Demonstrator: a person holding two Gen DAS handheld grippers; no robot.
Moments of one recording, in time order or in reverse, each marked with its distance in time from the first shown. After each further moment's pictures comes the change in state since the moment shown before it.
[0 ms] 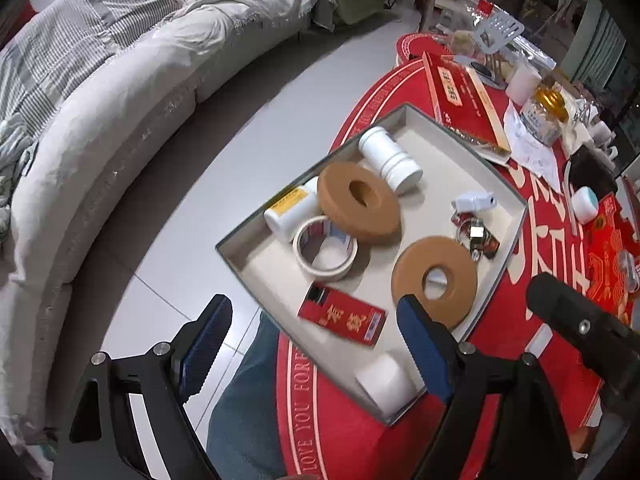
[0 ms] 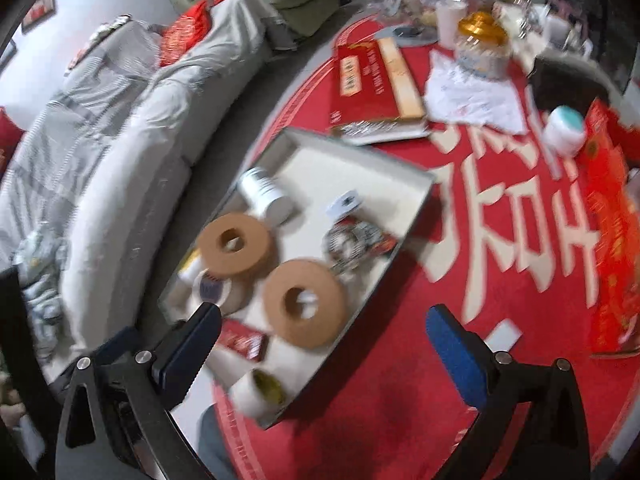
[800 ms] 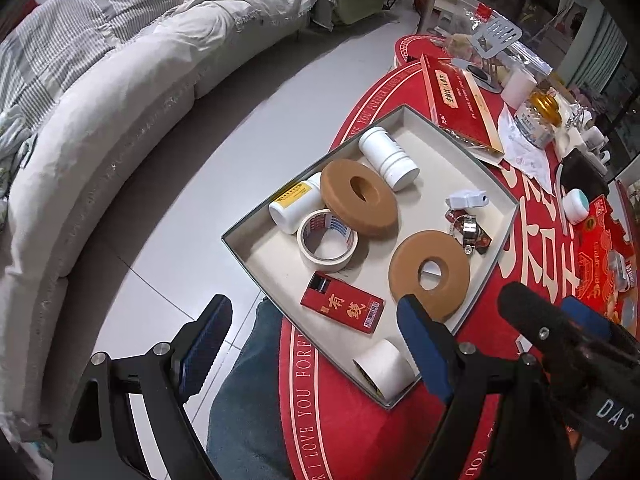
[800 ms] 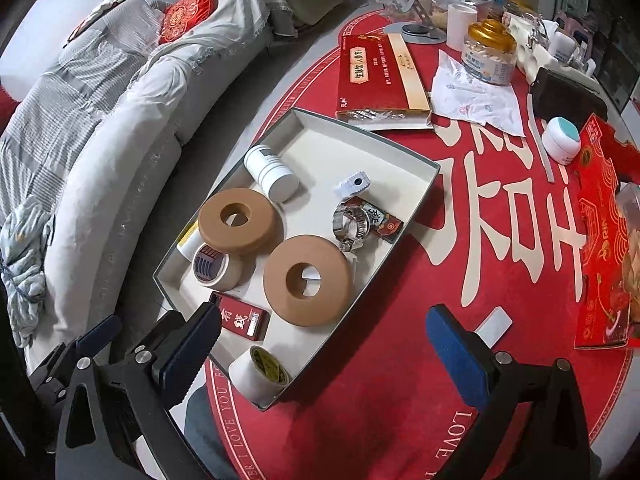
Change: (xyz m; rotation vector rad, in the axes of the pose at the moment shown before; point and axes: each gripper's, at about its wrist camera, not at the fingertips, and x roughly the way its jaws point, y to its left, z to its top) left arm -0.012 0.012 -0.005 -0.023 0.007 -0.029; right arm -0.002 0.025 -0.009 -0.070 0.028 -0.108
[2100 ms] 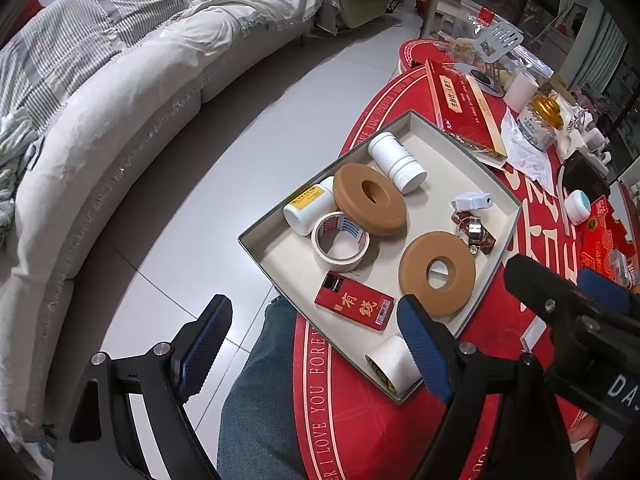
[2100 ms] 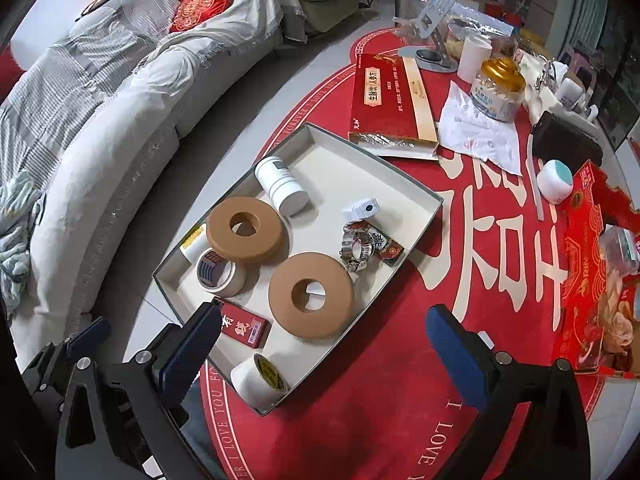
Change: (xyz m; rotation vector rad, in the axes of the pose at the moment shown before) left arm -0.008 0.006 -0.004 0.008 -0.020 0.022; right arm -0.011 0.024 0.010 -0.108 -0.026 -0.070
